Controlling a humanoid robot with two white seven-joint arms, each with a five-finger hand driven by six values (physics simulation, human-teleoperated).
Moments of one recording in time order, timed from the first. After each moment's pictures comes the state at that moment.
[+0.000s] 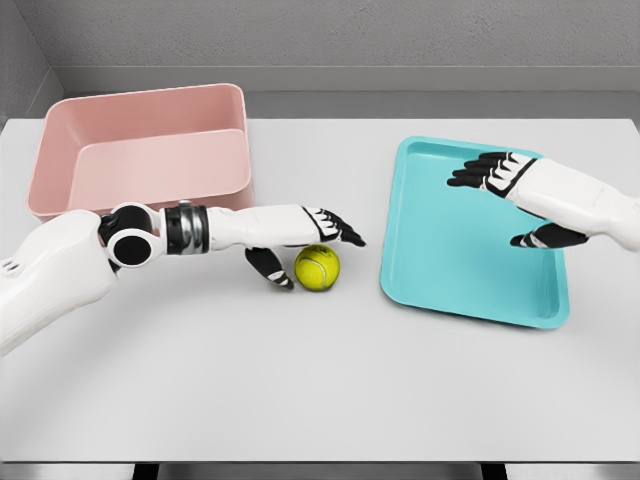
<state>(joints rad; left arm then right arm) -0.87 0.52 -1.15 -1.22 -0.15 -0.61 -0.31 -0.27 -0.86 0.22 -1.66 0.29 -0.61 0.43</state>
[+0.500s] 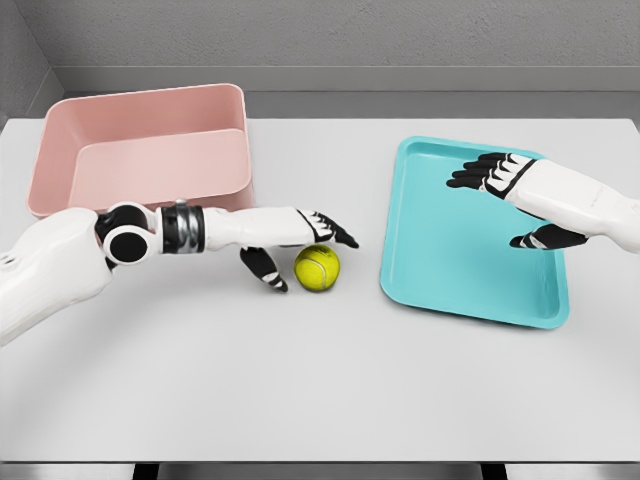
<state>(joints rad) -0.91 0.53 -1.22 -1.20 -0.08 -0.61 -0.31 -0.27 -0.86 0.22 -1.66 0.29 -0.61 0.43</state>
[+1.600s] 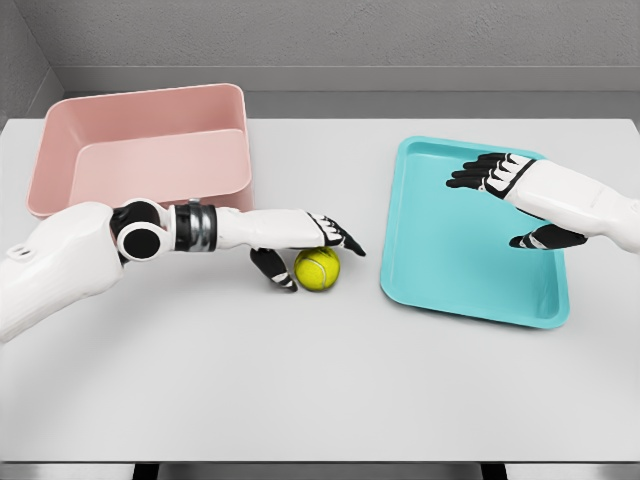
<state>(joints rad) -0.95 0.50 -1.29 -1.17 -0.07 -0.61 -0.31 -0.27 -0.86 0.22 -1.66 0.29 -0.61 0.43</state>
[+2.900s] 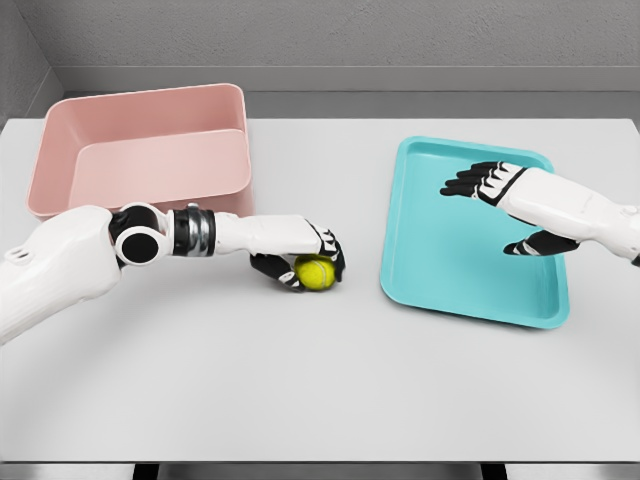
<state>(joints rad) -0.95 0.51 -1.31 -1.18 -0.07 -0.61 -0.31 -0.27 -0.83 0.23 -1.65 0.29 -0.61 0.46</state>
